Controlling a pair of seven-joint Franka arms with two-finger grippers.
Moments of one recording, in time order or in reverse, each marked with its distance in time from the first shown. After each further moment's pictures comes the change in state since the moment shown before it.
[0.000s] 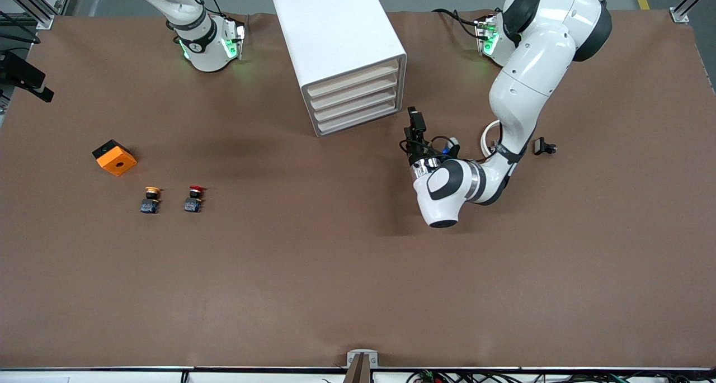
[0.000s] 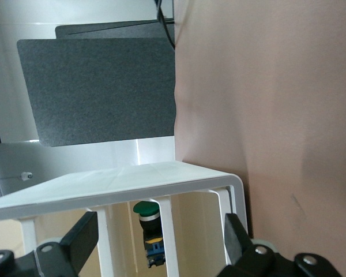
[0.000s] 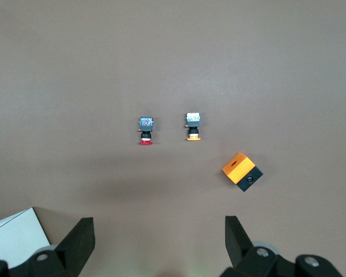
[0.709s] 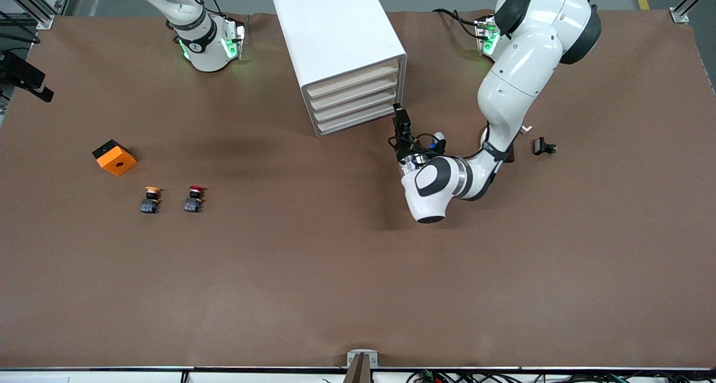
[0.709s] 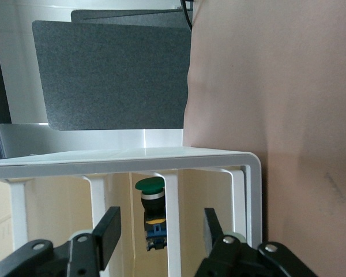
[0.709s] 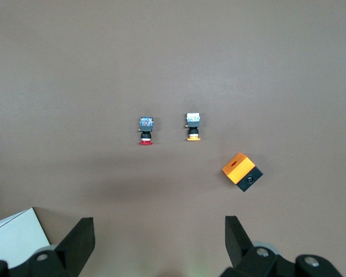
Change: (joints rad) left arm -0.053 0.030 -0.001 0.021 -0.069 0.008 -0.082; right arm 0.000 0.000 0.000 0.001 0.000 0.000 0.000
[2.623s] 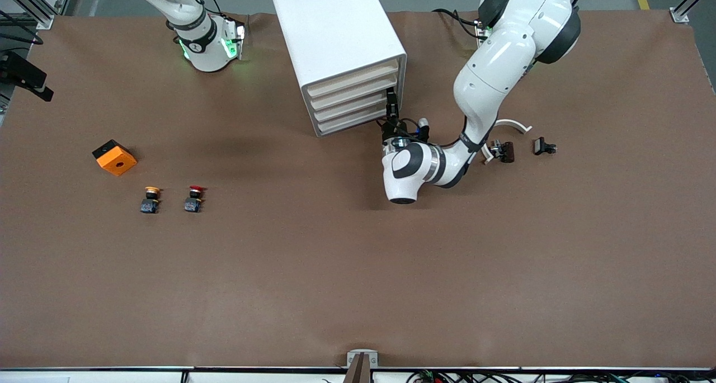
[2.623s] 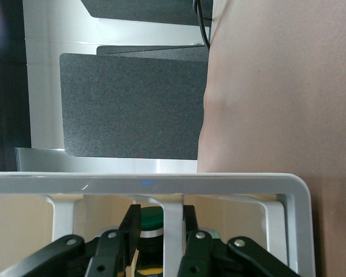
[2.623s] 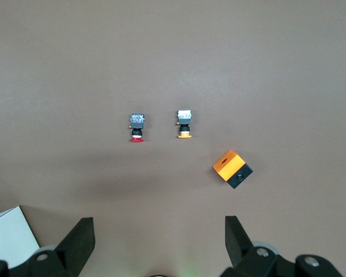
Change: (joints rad) left arm -0.102 0.022 0.000 -0.034 -0.001 -0.035 -0.008; right arm 0.009 0.000 0.007 0.000 -0.043 -0.010 0.001
